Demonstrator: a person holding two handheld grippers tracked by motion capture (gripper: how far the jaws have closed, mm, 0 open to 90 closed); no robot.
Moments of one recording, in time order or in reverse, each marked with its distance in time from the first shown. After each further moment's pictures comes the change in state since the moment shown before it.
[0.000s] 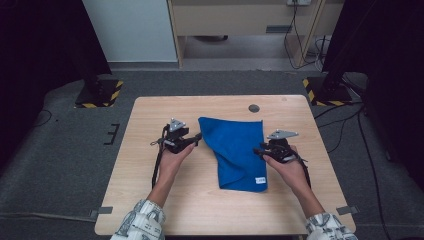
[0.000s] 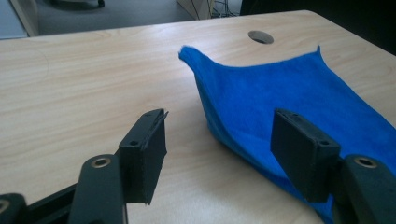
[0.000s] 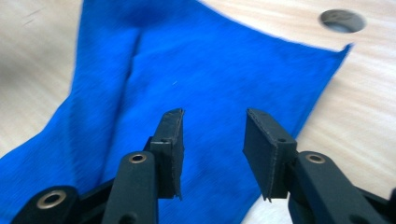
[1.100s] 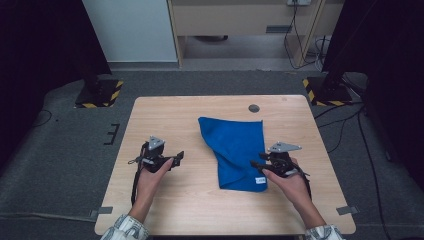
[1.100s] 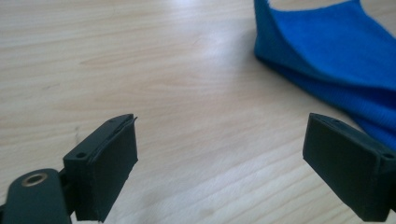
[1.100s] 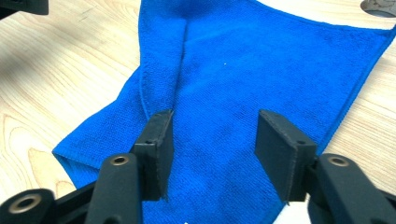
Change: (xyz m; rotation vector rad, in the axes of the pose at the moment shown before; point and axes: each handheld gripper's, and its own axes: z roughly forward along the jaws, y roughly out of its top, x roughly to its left) left arm 0.029 -0.051 -0.062 0.082 0.092 0.004; right arm 0.030 -0.021 -0.023 -0.031 0.062 0.015
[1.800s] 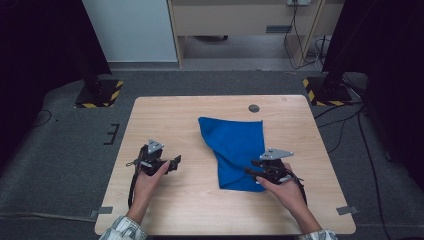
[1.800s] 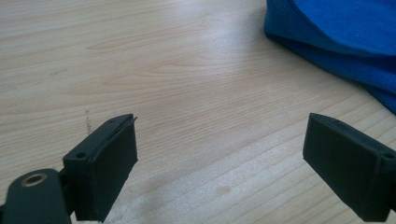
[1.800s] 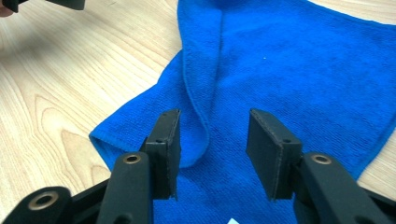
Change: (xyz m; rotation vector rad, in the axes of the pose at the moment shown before) left arm 0.002 -0.009 0.002 0.029 0.015 0.042; right arm 0.027 -0.006 0.004 0.018 0.047 -0.064
